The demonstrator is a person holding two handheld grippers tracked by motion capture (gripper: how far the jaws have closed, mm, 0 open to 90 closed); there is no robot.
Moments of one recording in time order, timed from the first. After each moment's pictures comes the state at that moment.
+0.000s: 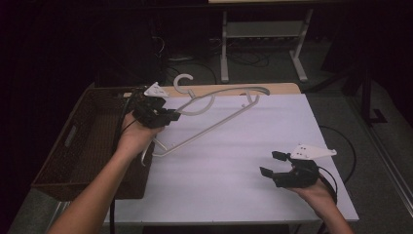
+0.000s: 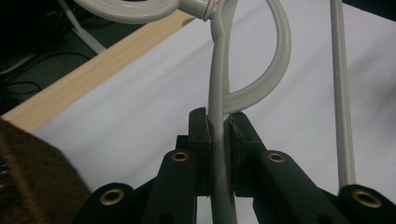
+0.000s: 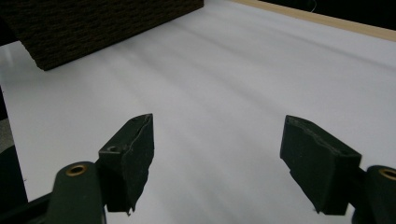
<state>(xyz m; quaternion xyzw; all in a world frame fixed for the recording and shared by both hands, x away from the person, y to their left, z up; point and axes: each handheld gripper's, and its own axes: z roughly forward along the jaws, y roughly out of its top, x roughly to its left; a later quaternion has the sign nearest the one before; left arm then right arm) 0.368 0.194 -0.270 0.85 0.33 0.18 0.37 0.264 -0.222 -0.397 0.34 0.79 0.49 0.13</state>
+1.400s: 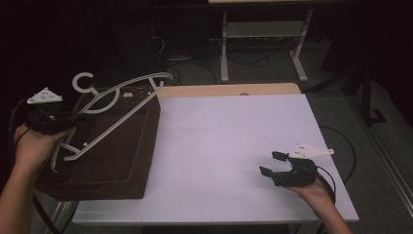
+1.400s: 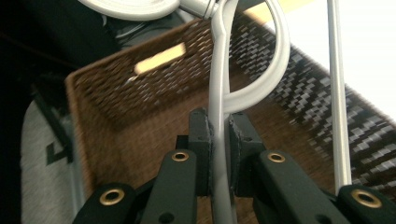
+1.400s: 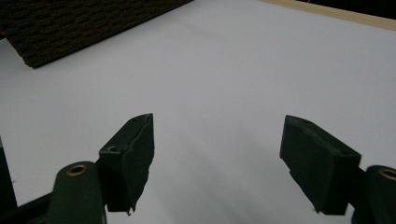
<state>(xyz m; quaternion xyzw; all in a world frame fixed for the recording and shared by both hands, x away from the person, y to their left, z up) 0.342 0.428 -0.272 0.79 0.45 0.28 0.33 0.267 -0.220 -0.402 0.36 0.79 0.48 0.13</state>
